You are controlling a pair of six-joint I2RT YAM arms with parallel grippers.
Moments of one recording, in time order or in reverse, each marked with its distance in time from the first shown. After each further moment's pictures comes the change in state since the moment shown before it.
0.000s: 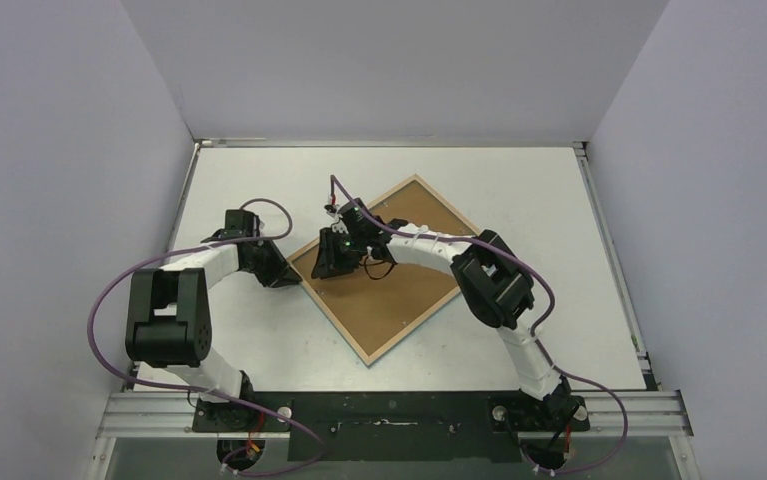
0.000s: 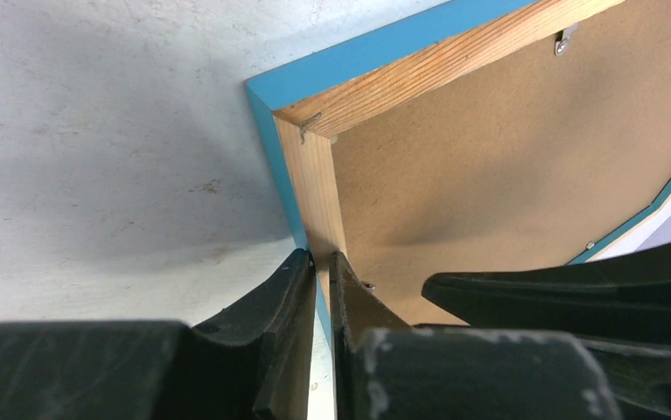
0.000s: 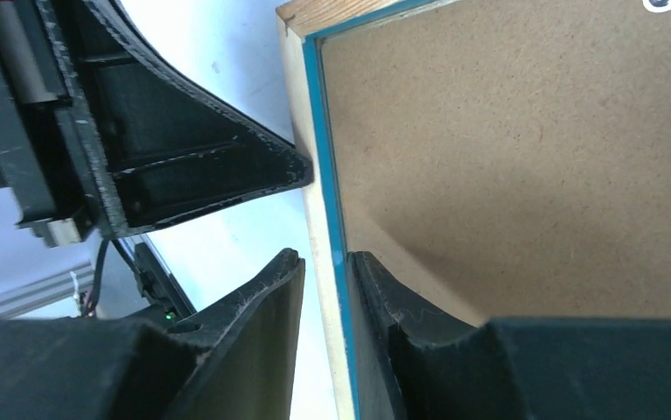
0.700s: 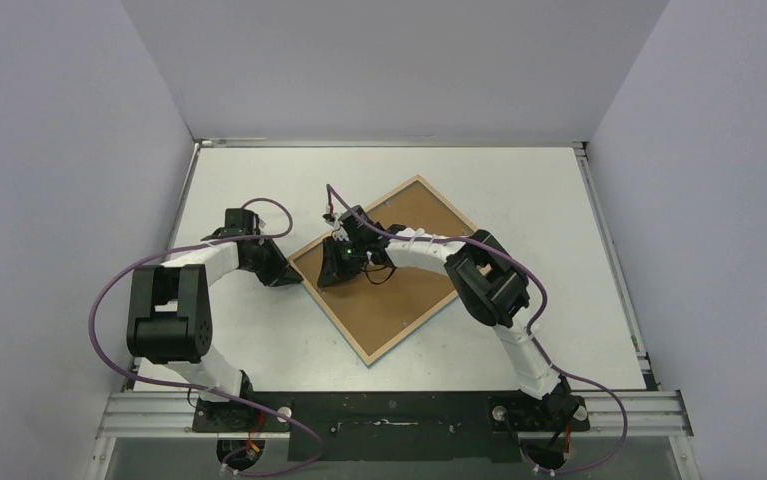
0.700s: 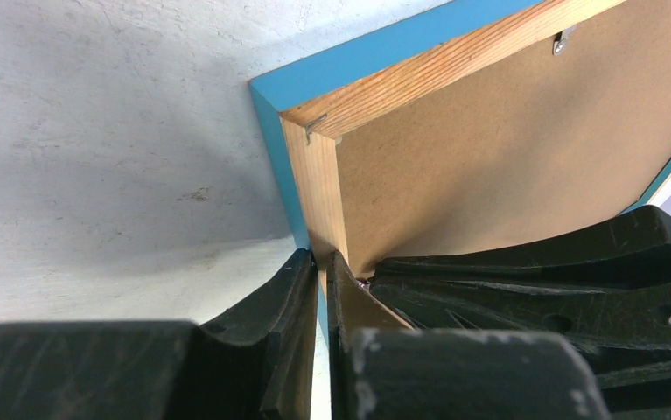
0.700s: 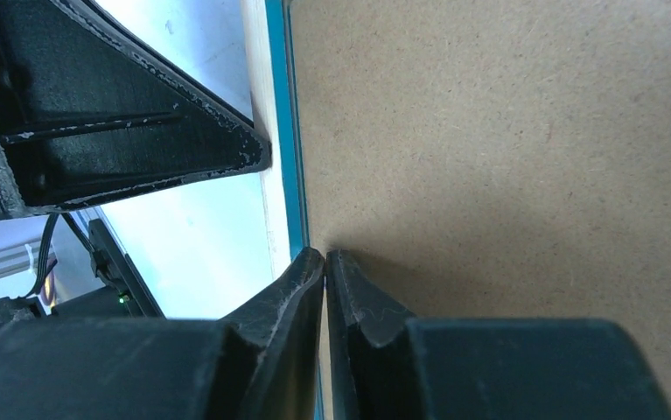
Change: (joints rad) left arm 0.005 0.029 0.020 -0.003 0.033 0.004; right arm 0.007 0.046 -0.022 0.011 -0.030 -0.100
